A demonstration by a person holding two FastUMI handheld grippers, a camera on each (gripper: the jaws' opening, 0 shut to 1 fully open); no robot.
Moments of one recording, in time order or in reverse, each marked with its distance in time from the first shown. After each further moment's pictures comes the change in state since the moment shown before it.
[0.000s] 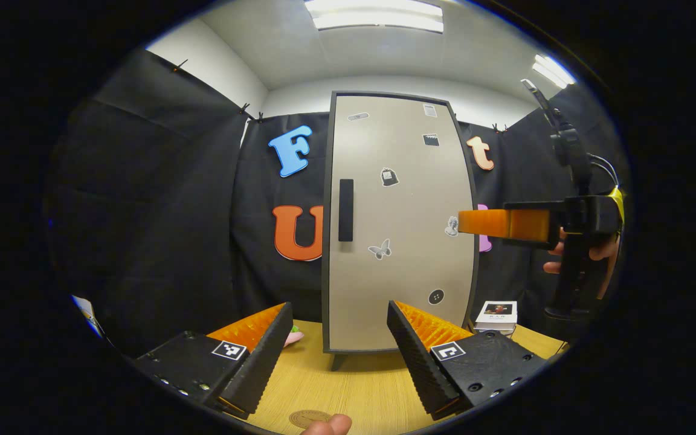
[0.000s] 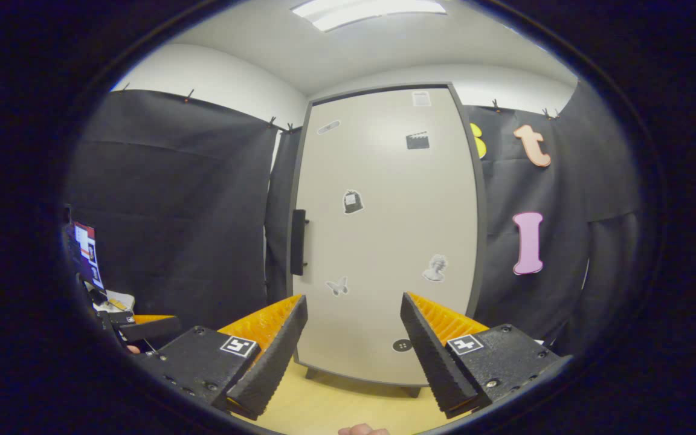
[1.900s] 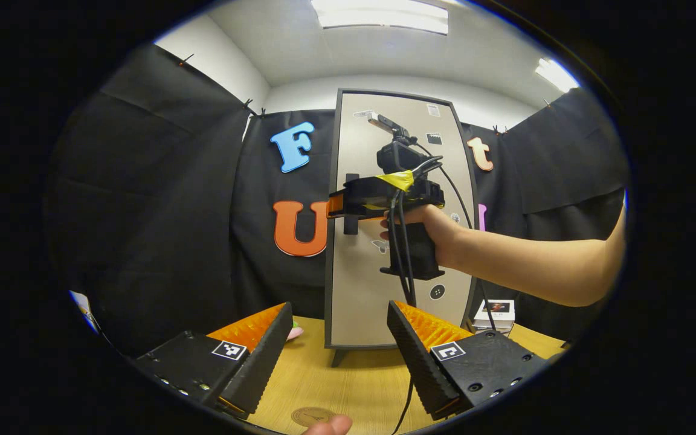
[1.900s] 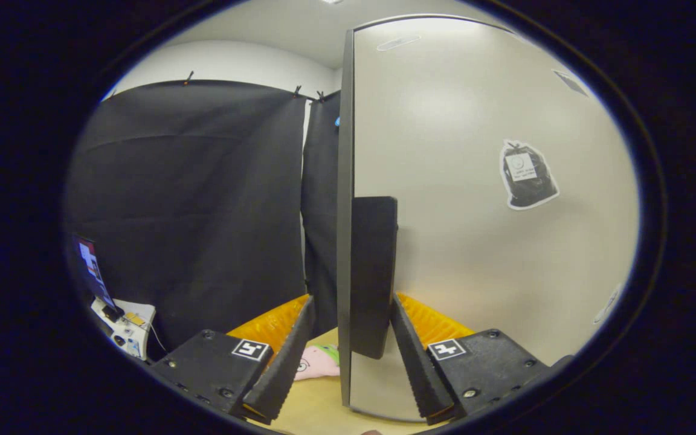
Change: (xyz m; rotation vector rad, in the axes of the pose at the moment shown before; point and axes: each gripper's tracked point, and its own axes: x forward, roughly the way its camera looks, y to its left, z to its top) left arm -0.008 0.001 -0.011 -0.014 0.006 -0.013; right arm 0.229 0.108 0.013 0.028 0.132 0.181
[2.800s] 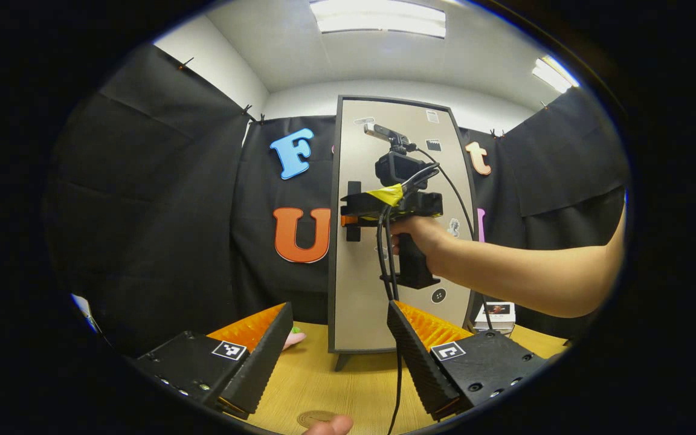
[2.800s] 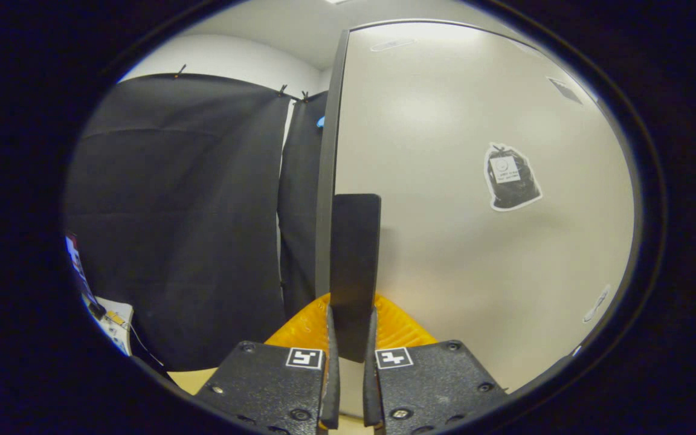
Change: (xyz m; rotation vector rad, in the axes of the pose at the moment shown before) left arm 0.000 0.005 0.001 -0.003 -0.029 -0.001; right arm -0.001 -0.017 -0.002 -0.006 -0.013 -0.115
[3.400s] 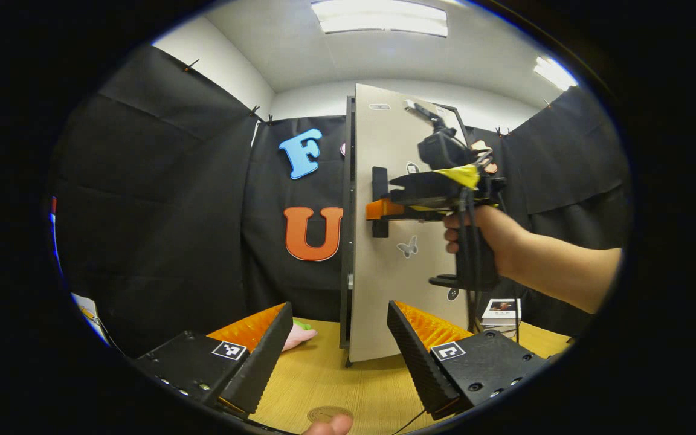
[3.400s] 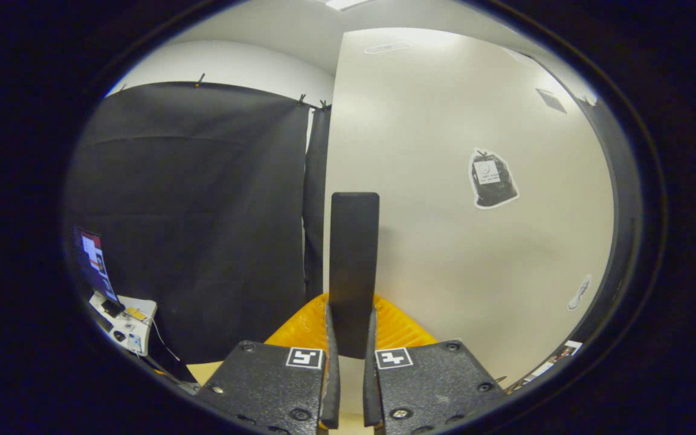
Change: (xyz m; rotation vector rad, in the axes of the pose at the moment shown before) left arm -0.001 0.002 0.000 -0.003 -0.007 0.050; right arm -0.034 -0.001 -0.004 -0.026 -0.015 0.098
